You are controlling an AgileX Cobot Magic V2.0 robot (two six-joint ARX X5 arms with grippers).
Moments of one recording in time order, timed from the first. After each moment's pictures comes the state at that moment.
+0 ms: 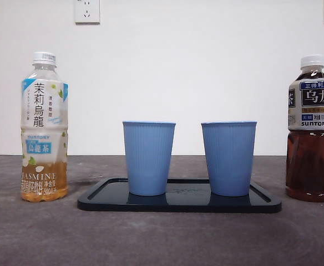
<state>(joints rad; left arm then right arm) -0.05 0.01 0.03 -0.18 -0.01 -0.08 0.04 0.16 0.40 -0.33 -0.33 0.08</state>
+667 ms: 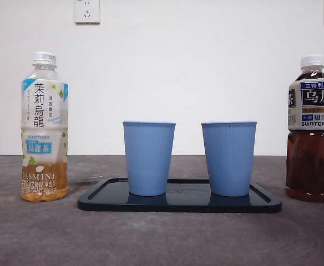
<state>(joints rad) -0.05 0.01 0.03 -0.18 -0.01 -0.08 0.01 0.01 0.02 -0.17 -0.02 -0.01</state>
